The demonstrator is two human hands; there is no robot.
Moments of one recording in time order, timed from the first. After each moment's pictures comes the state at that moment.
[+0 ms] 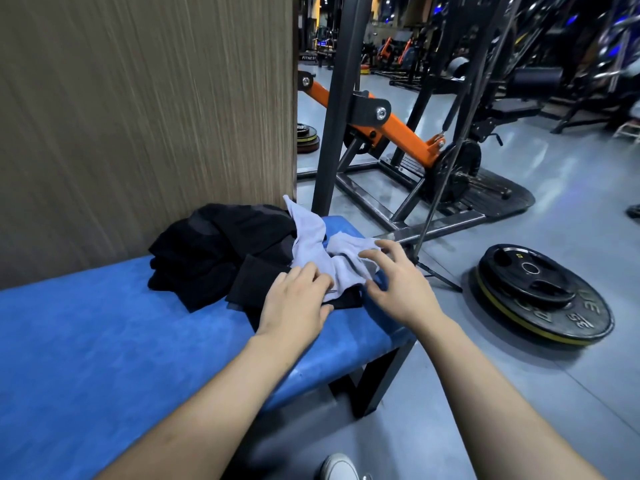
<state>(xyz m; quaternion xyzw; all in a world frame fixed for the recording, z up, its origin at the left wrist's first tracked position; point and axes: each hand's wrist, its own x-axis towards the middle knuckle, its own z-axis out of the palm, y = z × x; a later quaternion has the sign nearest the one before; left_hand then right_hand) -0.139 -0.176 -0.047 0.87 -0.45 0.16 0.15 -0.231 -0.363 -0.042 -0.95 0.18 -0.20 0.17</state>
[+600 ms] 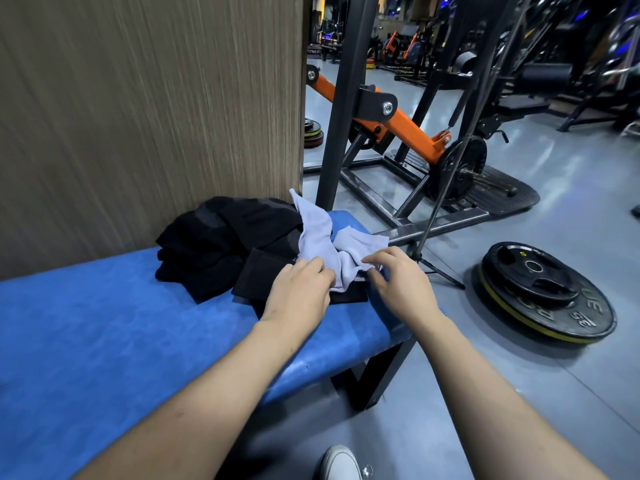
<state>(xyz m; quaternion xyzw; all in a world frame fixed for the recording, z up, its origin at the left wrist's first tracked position) -0.128 -0.179 -0.050 0.86 -0.46 0.19 0.13 -0.221 -0.354 -0.045 -0.93 0.22 -0.22 0.21</state>
